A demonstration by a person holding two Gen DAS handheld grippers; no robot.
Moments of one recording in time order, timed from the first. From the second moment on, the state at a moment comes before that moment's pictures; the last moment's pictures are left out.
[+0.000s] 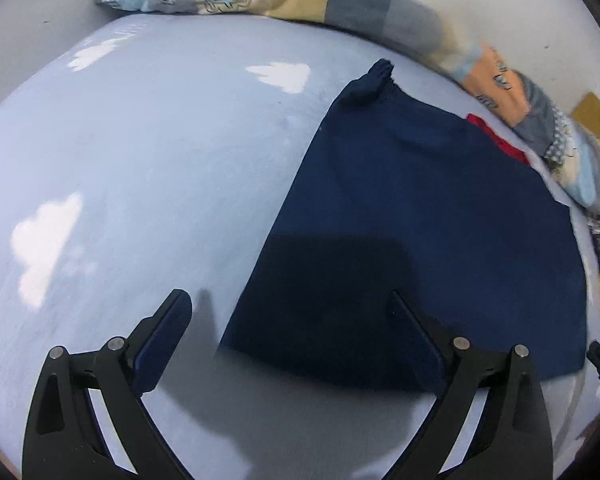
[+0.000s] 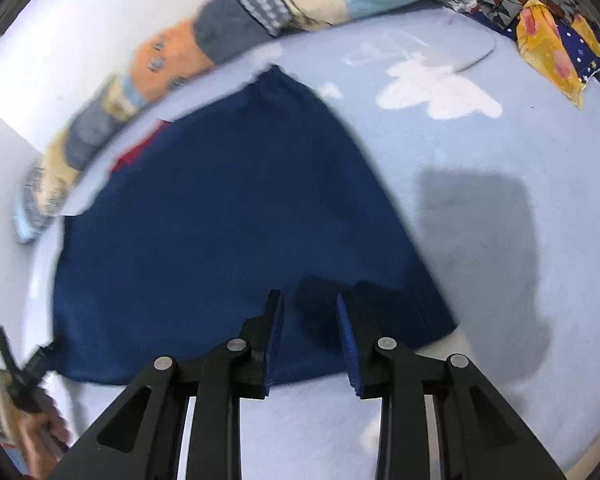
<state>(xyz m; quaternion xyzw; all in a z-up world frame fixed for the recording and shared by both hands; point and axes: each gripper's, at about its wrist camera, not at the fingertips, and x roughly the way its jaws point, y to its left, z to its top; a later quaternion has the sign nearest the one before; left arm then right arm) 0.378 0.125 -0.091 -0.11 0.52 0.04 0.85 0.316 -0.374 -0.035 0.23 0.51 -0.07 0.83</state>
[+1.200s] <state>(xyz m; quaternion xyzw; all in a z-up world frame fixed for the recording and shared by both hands) 0.370 0.123 -0.080 -0.17 0.53 -0.02 0.83 0.280 -0.401 -0.053 0.41 0.48 -0.03 0.77</state>
